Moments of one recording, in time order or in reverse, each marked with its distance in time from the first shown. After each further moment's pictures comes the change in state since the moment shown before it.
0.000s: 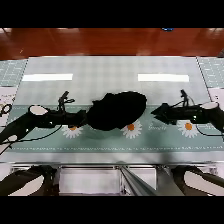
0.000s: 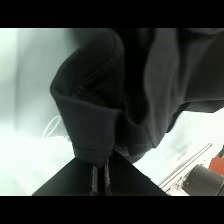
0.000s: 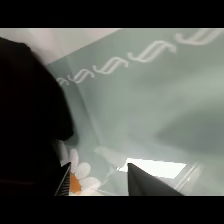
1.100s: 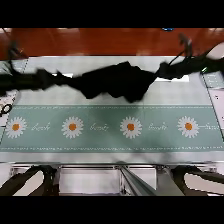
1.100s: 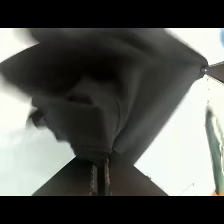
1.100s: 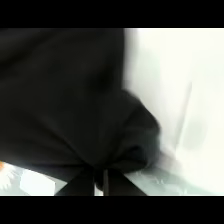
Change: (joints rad) left arm 0.374 0.144 0.569 0.109 -0.327 0.011; right arm 0.161 -0.068 0.854 -0.337 0.240 0.181
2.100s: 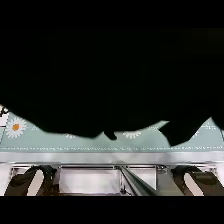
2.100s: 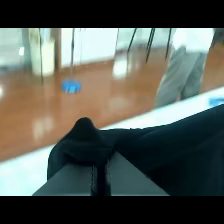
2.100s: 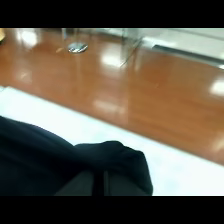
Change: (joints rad) left arm 0.080 0.409 0.674 0.099 -0.198 -0.148; right arm -0.011 0.706 0.395 -0.162 0.251 0.027
